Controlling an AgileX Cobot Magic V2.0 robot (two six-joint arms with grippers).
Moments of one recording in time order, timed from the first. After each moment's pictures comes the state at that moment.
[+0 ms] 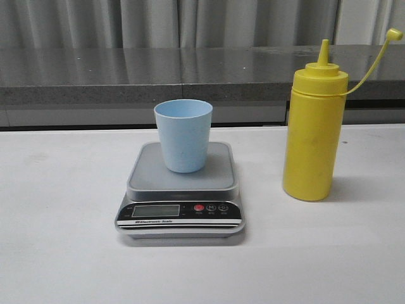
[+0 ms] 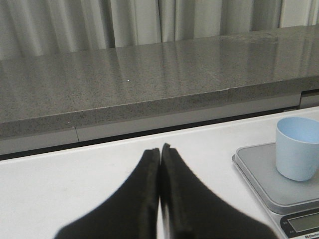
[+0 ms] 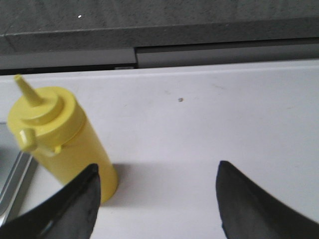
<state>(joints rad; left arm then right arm) -0.16 0.25 -0.30 -0.04 0.21 0.08 0.09 0.90 -0.50 0.05 0.08 0.07</state>
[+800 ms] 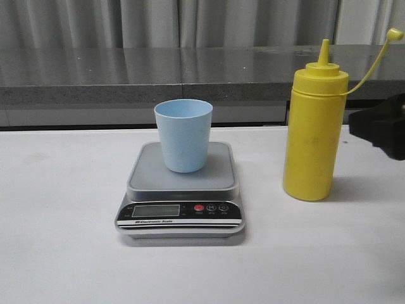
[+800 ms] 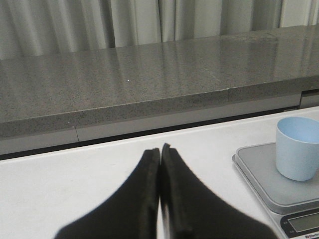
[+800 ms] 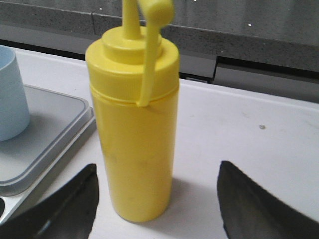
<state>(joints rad) -0.16 0.25 -0.30 -0.04 0.21 0.08 0.22 1.38 -0.22 -0.17 -0.88 0.09</state>
